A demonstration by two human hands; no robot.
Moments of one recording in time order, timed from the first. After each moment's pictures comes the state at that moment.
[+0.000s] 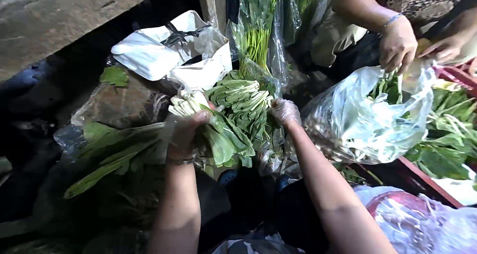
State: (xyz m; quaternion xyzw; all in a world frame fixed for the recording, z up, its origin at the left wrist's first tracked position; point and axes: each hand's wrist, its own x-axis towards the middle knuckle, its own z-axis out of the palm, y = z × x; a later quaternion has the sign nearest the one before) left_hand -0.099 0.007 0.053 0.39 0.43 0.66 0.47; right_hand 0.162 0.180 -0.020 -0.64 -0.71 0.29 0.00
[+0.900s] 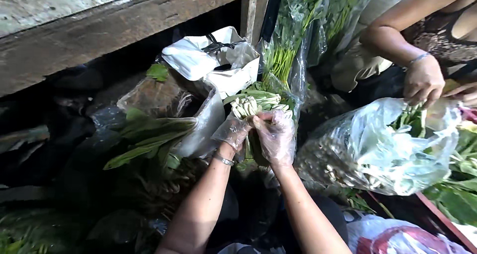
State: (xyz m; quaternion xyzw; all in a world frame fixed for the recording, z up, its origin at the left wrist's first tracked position) left_hand -0.039 0.017 0.061 0.26 0.57 0.64 0.45; right_hand 0.064 0.046 0.066 -0.38 -0.69 0.32 0.52
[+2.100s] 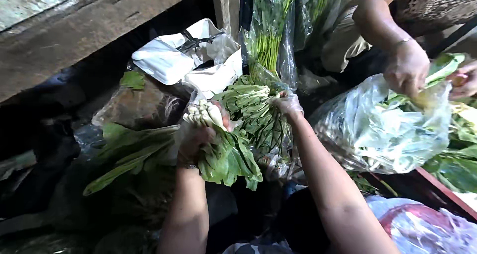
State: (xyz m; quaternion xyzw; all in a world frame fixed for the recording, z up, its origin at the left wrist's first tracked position) left_hand -0.115 0.005 0.054 0.50 0.28 0.63 0.53; right_hand 0.126 0.201 -0.016 -0.63 -0.59 0.46 0.22
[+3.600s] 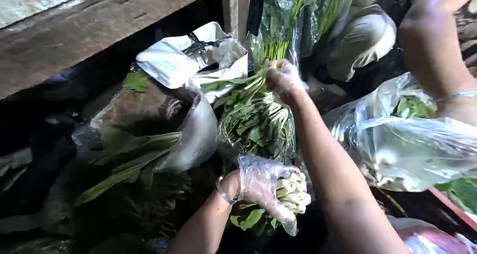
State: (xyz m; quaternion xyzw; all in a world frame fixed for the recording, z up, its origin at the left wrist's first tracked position) left_hand -0.015 0.008 0.089 0.68 0.34 0.22 0.61; right_hand 0.065 0.225 0.077 -0.45 -0.58 0.58 0.35
